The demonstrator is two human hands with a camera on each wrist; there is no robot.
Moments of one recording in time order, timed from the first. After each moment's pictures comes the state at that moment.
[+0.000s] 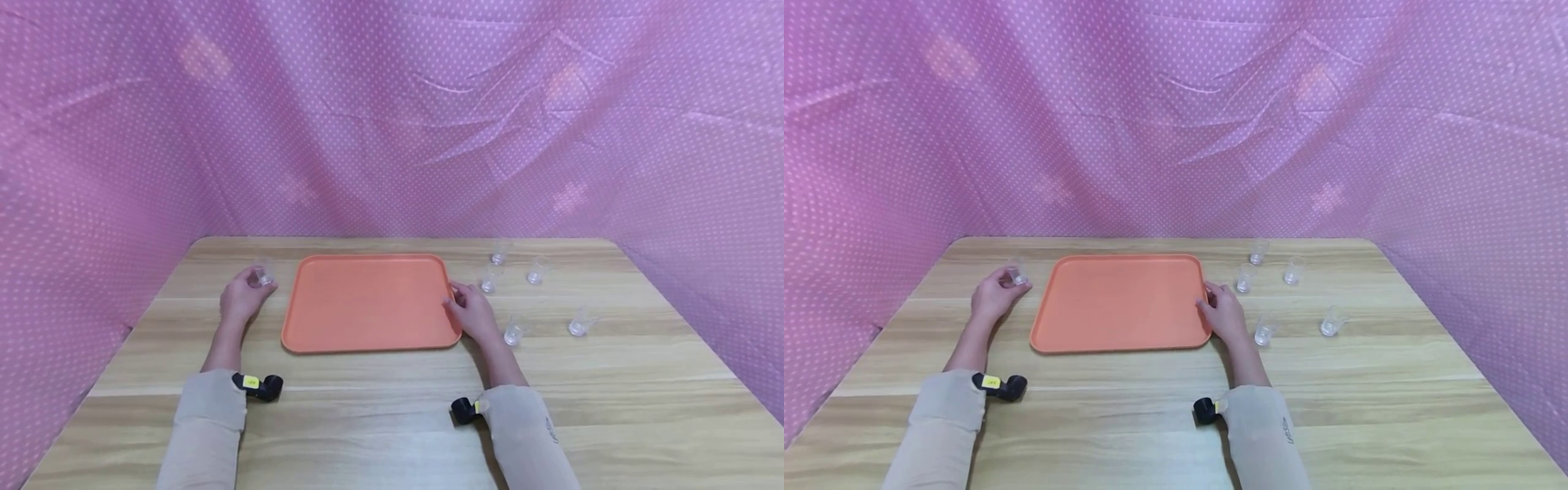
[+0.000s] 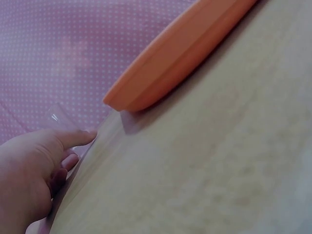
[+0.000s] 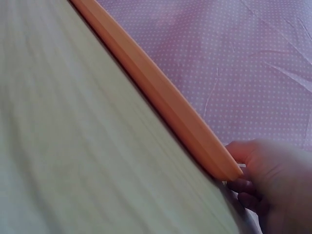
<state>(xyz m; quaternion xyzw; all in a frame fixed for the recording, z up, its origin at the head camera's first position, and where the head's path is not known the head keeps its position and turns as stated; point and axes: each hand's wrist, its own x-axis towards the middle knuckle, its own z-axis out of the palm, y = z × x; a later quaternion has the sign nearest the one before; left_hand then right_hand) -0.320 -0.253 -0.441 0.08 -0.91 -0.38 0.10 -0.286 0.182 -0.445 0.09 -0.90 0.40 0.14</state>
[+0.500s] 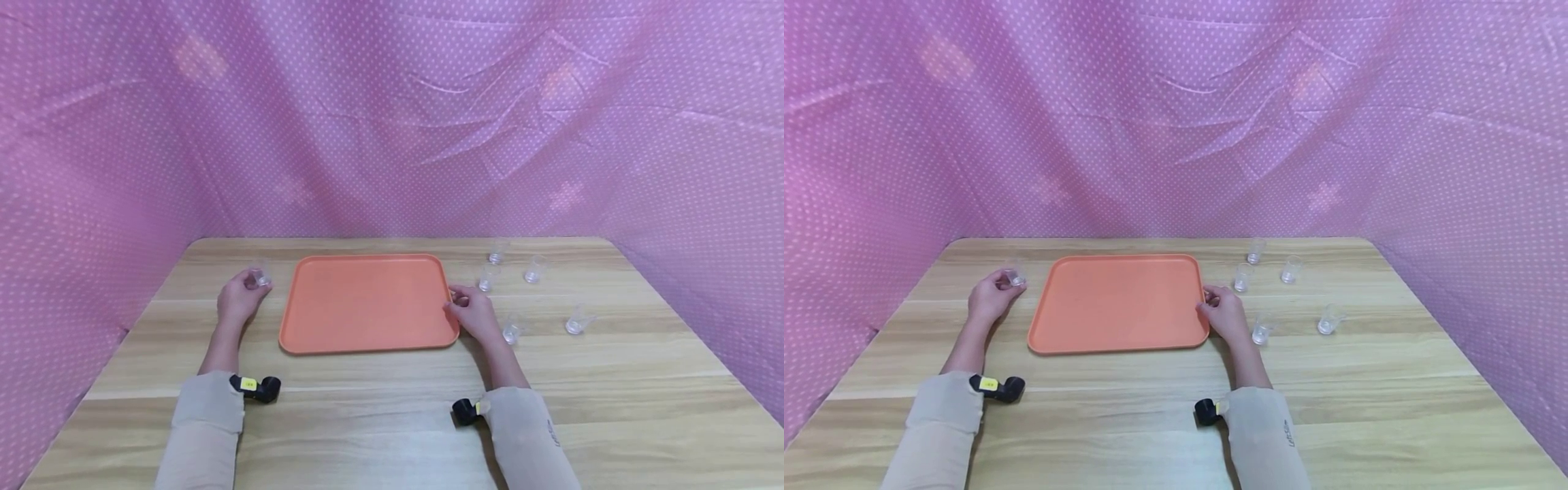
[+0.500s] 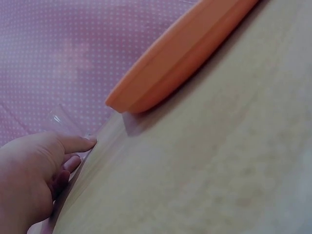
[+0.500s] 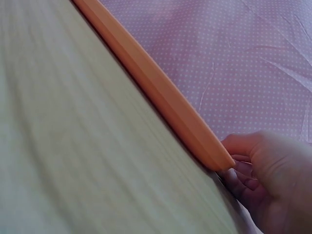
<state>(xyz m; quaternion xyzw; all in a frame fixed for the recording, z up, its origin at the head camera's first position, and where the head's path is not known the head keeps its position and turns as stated) -0.319 -0.252 -0.440 0.07 -0.91 -0.38 0.11 -0.280 0.186 -0.439 0.07 -0.88 0.46 0.11</state>
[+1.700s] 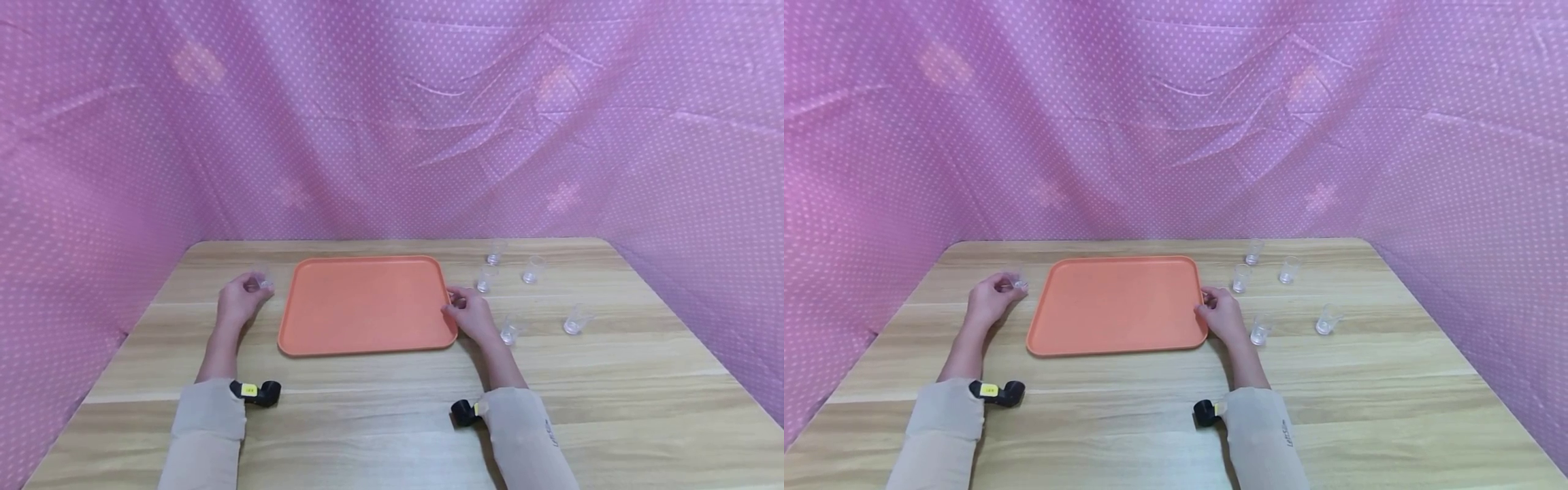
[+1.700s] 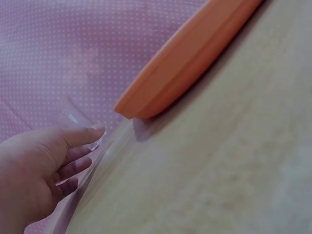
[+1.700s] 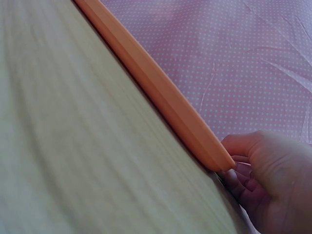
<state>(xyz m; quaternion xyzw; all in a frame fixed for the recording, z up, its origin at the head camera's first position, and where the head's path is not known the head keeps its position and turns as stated) -0.312 -0.249 -0.434 0.05 -0.89 -0.44 0.09 -0.283 0.186 -0.445 0.07 -0.88 0.47 0.10</state>
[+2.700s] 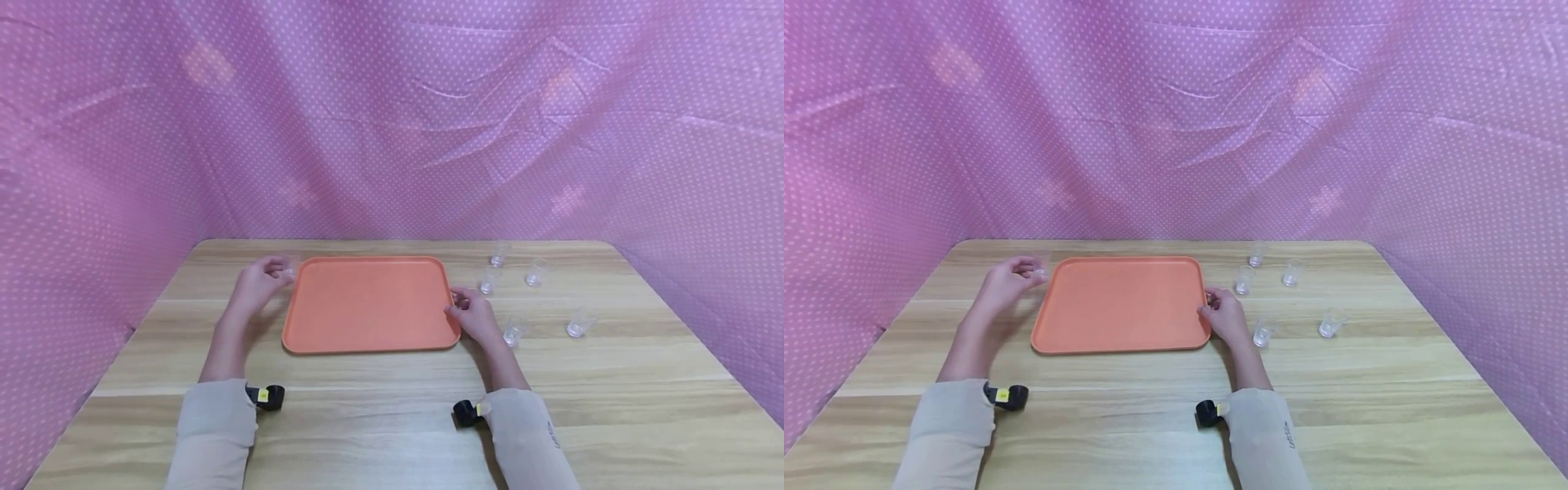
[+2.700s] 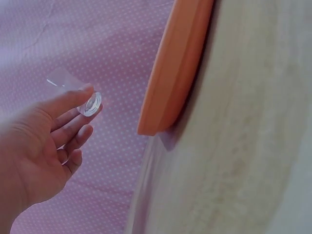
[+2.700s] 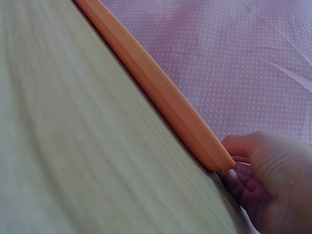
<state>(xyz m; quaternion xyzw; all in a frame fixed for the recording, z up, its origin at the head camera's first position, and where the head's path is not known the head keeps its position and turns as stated) -0.299 -0.216 -0.383 -0.05 -0.89 -0.46 0.06 -0.279 0.185 -0.439 0.07 -0.87 0.48 0.09</state>
